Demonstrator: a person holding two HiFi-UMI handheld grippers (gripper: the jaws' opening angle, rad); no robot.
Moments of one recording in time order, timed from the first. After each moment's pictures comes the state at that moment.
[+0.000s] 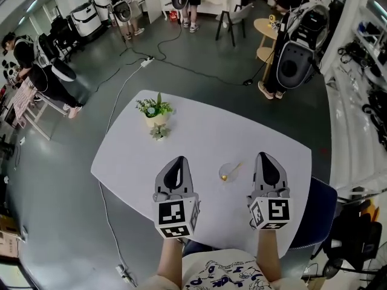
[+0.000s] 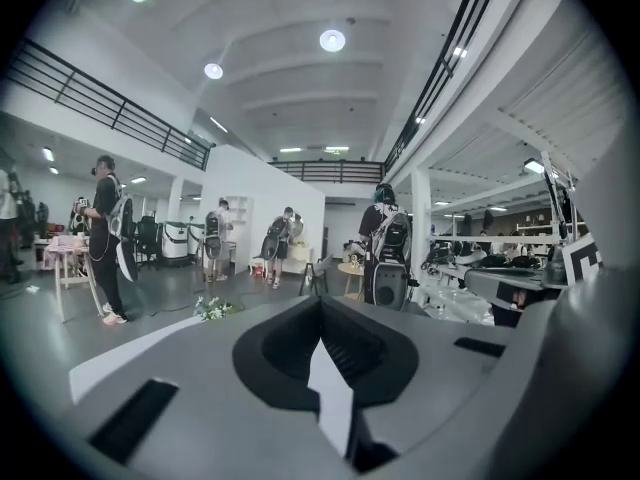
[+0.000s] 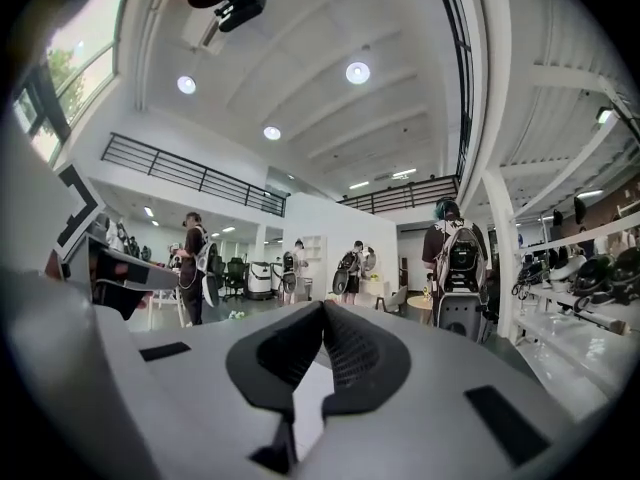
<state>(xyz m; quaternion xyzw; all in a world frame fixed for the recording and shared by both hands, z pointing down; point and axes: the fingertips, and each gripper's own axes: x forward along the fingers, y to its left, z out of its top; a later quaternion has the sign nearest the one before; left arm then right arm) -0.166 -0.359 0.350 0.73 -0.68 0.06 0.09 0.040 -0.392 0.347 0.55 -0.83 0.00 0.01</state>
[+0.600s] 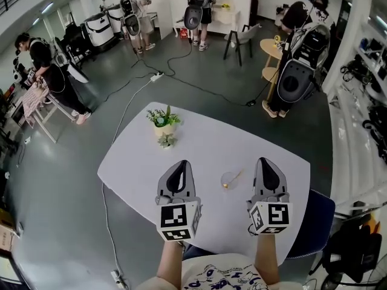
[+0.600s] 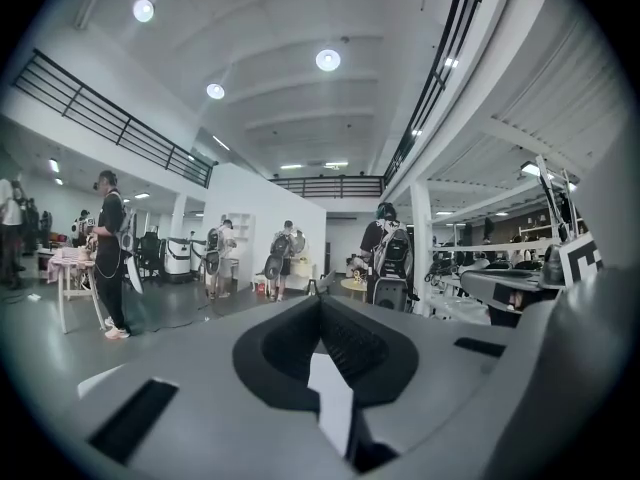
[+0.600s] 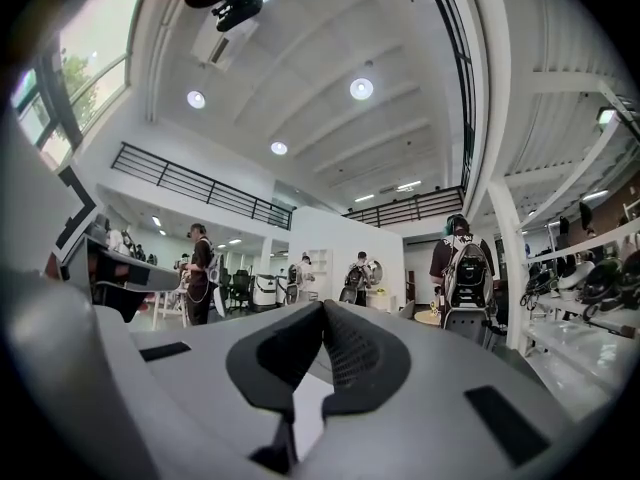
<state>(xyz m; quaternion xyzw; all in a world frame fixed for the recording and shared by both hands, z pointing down) -0.162 -0.325 0.305 0.72 -0.69 0.03 0.05 0.038 -0.364 0.305 0.54 -0.84 -0.03 -0.02</state>
